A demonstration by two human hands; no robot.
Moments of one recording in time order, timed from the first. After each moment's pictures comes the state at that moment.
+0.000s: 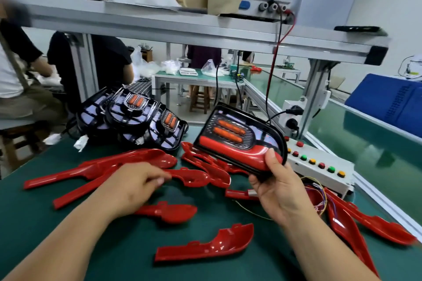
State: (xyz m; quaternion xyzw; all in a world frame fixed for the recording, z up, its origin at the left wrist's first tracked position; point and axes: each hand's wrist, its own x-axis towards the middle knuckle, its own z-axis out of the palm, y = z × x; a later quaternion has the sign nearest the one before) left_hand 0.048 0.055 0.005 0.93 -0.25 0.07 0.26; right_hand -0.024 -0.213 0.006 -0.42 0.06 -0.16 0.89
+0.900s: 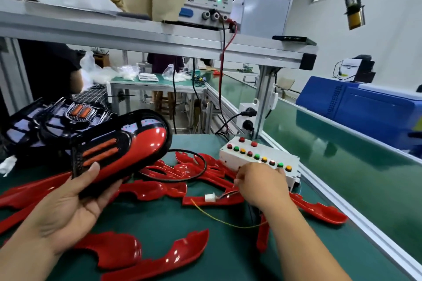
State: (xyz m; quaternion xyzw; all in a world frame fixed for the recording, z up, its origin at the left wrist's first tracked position) left_hand 0.057 0.035 -0.007 0.39 -0.05 -0.10 0.91; right_hand -0.036 -0.273 0.027 -0.97 0.23 -0.09 0.05
